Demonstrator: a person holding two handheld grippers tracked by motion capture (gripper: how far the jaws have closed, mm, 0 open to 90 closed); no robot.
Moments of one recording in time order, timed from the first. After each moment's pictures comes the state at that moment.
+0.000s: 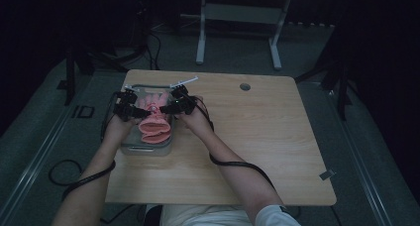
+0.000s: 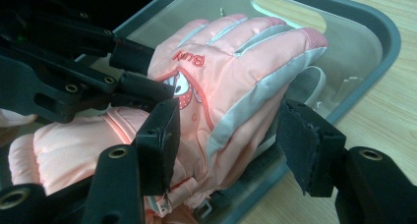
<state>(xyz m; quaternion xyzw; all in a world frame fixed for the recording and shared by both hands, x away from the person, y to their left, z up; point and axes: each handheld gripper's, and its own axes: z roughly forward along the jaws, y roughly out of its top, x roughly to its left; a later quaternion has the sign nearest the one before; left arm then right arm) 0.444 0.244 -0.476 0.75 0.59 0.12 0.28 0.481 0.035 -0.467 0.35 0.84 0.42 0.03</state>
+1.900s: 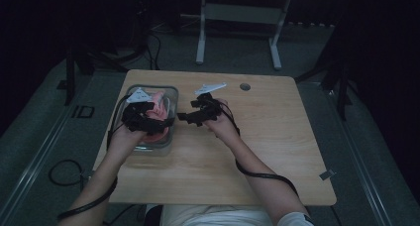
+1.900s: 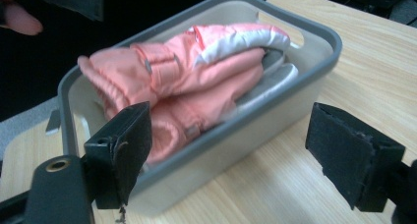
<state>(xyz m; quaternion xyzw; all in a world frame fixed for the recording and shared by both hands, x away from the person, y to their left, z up) 0.361 0.187 -0.411 0.78 0.40 0.16 0.45 0.453 -0.044 -0.453 0.27 0.84 0.48 0.04</state>
